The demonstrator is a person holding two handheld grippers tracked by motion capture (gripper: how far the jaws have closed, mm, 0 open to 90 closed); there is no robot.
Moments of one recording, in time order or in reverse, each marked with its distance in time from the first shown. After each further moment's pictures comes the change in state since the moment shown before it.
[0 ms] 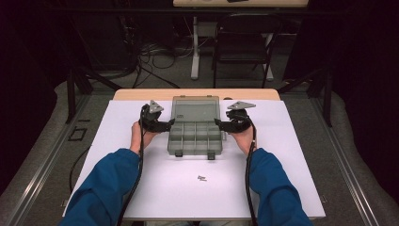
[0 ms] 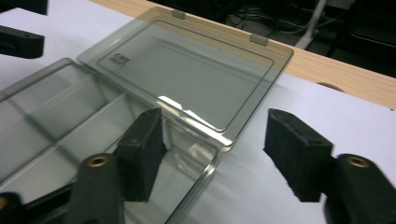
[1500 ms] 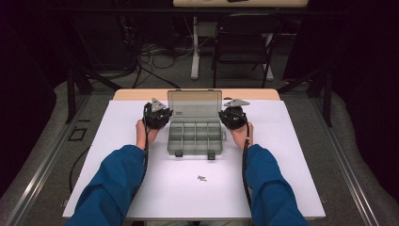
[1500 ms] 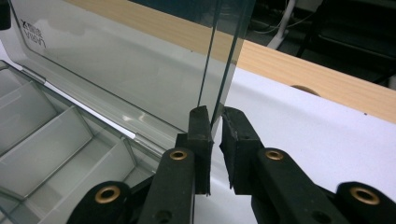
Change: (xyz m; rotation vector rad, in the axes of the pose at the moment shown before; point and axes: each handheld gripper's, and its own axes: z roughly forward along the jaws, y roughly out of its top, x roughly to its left) left arm 0.005 0.004 0.025 -0.080 0.050 -0.058; right arm -0.007 0.005 0.030 0.020 -0.131 -0.008
